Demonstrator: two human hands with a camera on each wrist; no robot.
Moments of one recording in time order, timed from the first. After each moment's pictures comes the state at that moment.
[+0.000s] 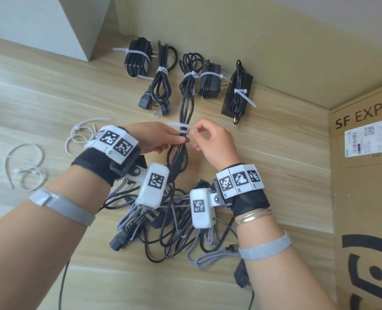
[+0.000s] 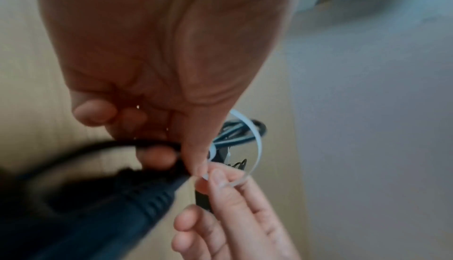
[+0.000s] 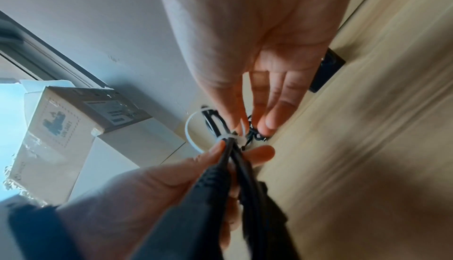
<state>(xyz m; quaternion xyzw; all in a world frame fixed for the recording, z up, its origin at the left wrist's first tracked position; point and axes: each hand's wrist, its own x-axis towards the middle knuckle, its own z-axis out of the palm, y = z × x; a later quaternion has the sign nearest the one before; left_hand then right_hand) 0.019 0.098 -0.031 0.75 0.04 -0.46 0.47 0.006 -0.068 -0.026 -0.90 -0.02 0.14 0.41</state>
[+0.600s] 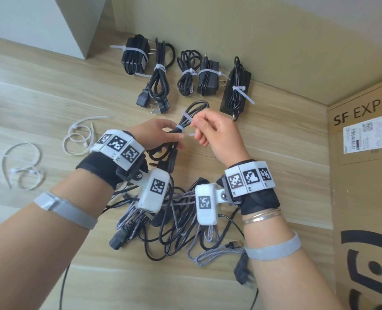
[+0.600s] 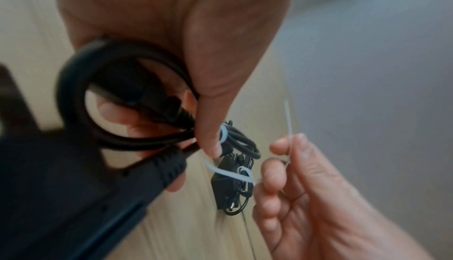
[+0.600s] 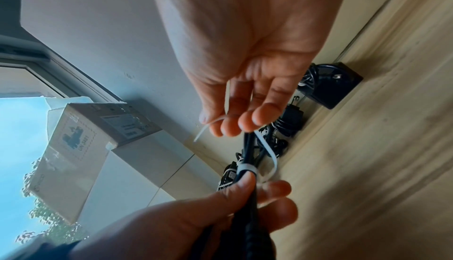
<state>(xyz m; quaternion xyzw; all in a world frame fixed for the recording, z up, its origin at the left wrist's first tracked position) 0.013 0.094 -0.041 0.77 0.07 -0.36 0.52 0.010 -0.077 -0.011 -0.85 -0.08 0.13 0.50</state>
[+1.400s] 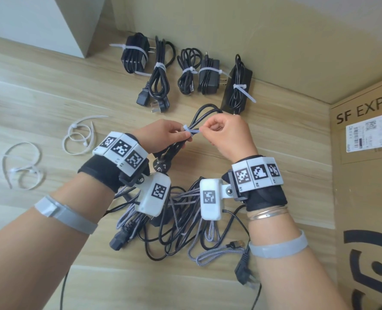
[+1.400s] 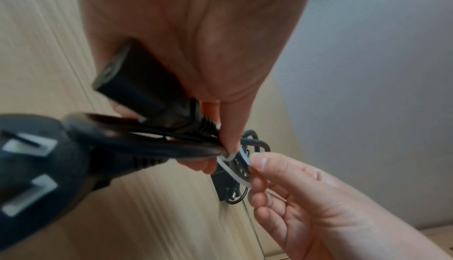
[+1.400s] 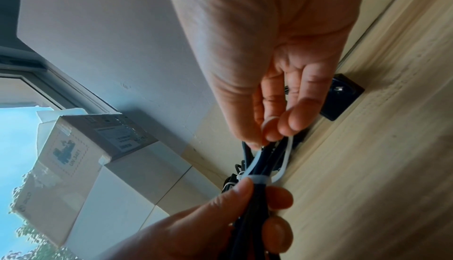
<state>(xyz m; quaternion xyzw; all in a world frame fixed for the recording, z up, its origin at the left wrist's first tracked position) 0.008 0.084 -0.038 0.79 0.00 -0.32 0.52 0.018 -0.087 -0.011 -0.92 -0.01 0.13 0.37</state>
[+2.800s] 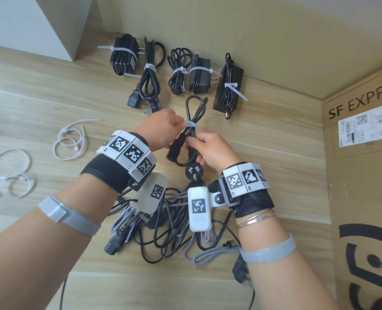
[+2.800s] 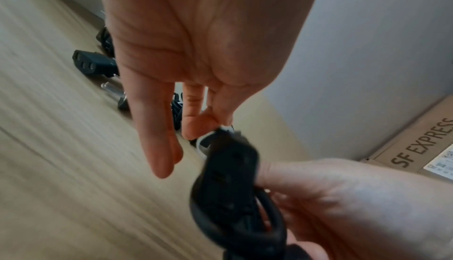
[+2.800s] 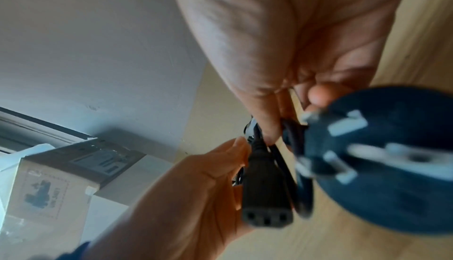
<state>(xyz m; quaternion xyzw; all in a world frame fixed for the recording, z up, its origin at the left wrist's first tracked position) 0.019 0.062 -0.014 0.87 -0.01 -0.25 0.42 0.002 -0.084 -0.029 -0.86 0.06 0.30 0.41</state>
